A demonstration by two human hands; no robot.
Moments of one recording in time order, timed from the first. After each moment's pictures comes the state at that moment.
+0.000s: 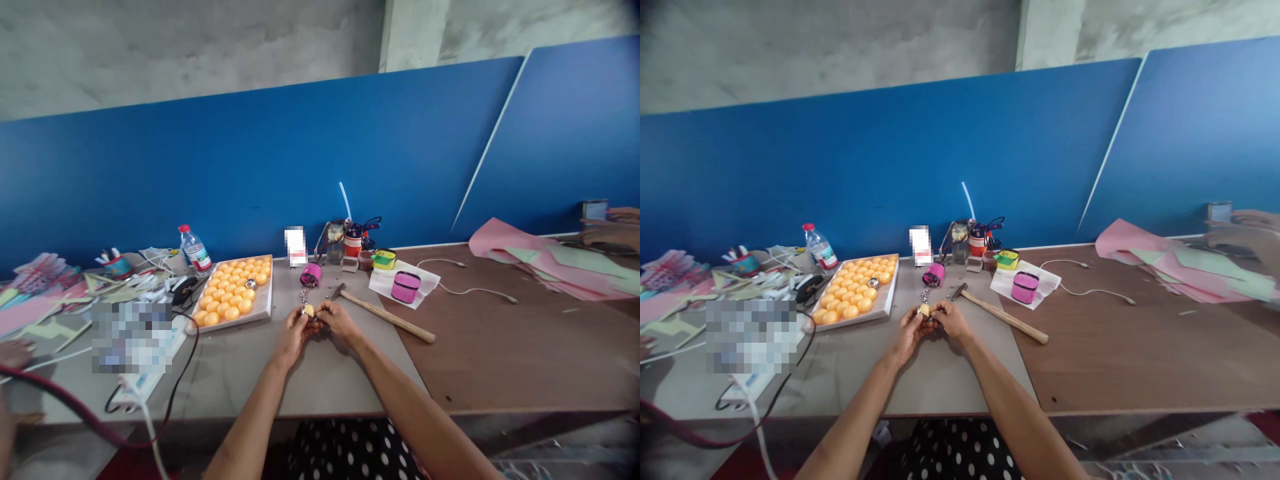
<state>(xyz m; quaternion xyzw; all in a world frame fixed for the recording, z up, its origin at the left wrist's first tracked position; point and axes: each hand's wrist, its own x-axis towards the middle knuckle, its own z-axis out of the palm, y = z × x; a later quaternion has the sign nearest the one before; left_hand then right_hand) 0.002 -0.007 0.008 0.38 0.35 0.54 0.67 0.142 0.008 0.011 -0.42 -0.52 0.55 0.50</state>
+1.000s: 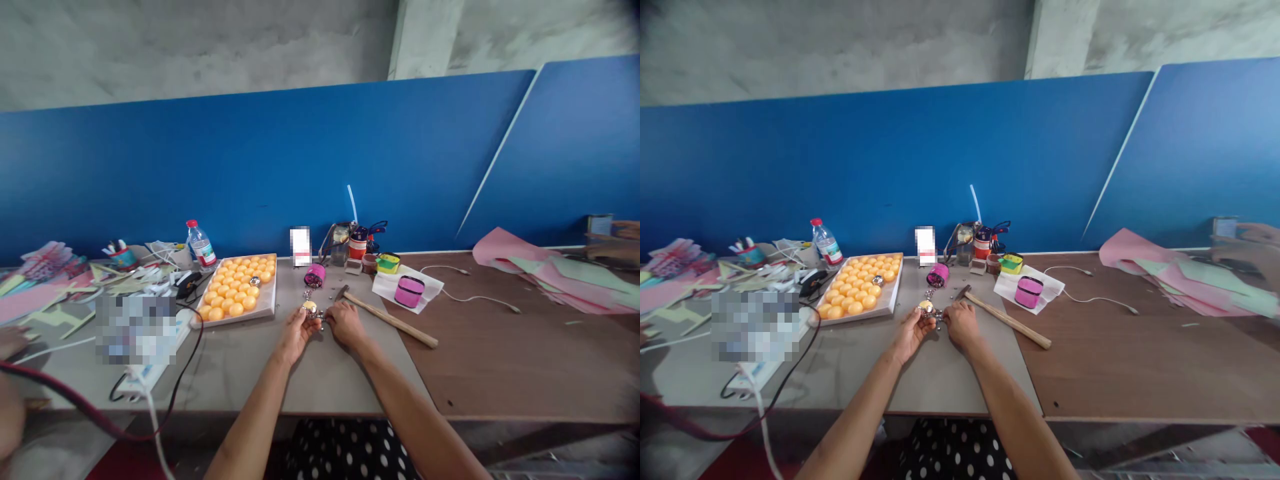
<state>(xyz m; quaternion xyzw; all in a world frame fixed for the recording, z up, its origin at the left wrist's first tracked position) 0.001 -0.007 0.014 0.31 0.30 0.56 0.71 0.158 0.001 0.014 -0.60 -0.77 0.07 0.21</state>
